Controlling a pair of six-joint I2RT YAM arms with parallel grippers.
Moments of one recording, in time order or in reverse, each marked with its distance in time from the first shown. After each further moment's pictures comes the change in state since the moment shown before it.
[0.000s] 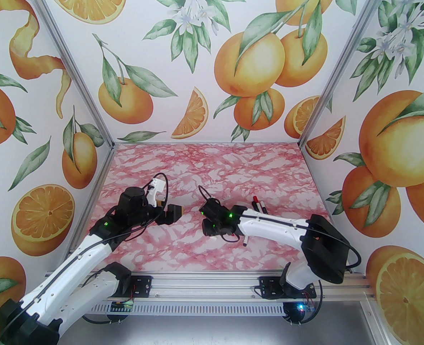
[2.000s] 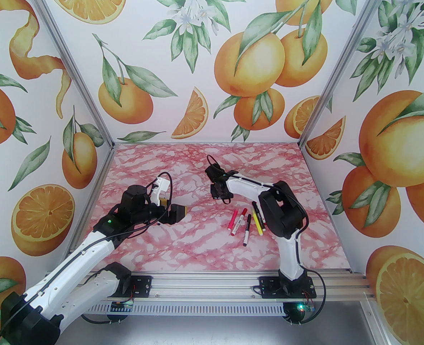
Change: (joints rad) left arm -0.042 0.073 0.000 0.109 0.118 0.034; right arm -0.399 0.538 0.539 -0.144 0.197 -0.174
